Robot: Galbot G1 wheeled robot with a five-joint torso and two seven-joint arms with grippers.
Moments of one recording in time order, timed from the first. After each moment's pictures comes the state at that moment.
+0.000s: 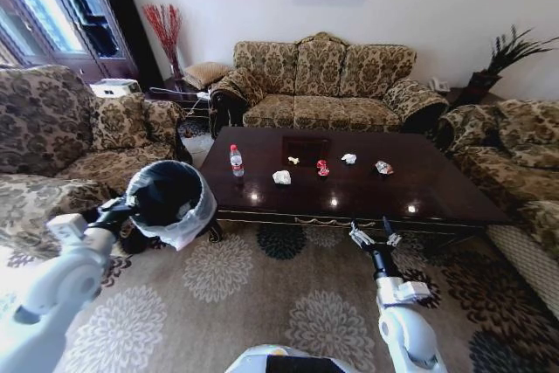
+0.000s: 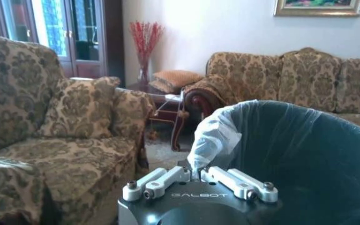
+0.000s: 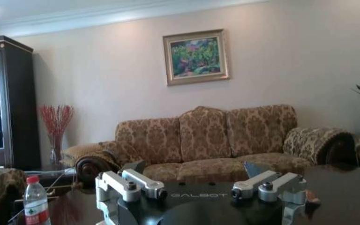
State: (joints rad) left arm 1.58 -0.86 -0.99 -2.16 -0.91 0.32 -0.27; right arm -1.57 1.45 0.63 2.06 0.29 0.20 -0.07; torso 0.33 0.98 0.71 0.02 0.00
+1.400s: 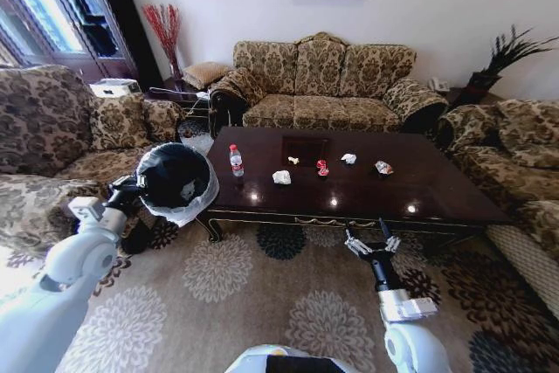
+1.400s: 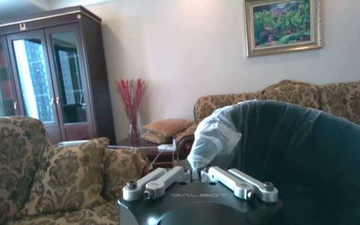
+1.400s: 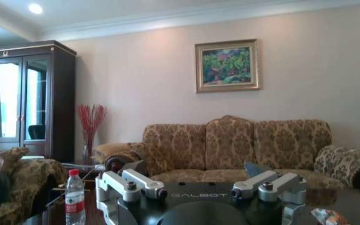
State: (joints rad) left arm 1.44 -0.80 -0.93 -2.07 -0.73 0.19 -0.17; right arm -1.69 1.42 0.63 2.13 0.25 0.28 -0.16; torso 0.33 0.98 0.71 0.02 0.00
